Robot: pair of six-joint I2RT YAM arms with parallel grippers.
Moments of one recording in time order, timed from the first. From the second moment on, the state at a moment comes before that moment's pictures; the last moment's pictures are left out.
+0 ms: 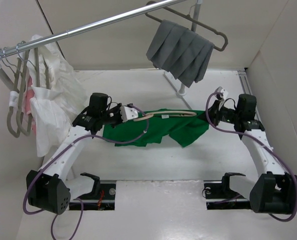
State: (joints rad) left arm -0.30 1.13 0.93 -0.53 0.54 0.96; right arm -0.07 1.09 0.75 -0.18 -1.03 -0.28
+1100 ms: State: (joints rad) left arm -0.31 1.23 0.86 -0.36 0.45 1.07; right arm -0.08 1.30 1.20 -0.91 -0.91 -0.64
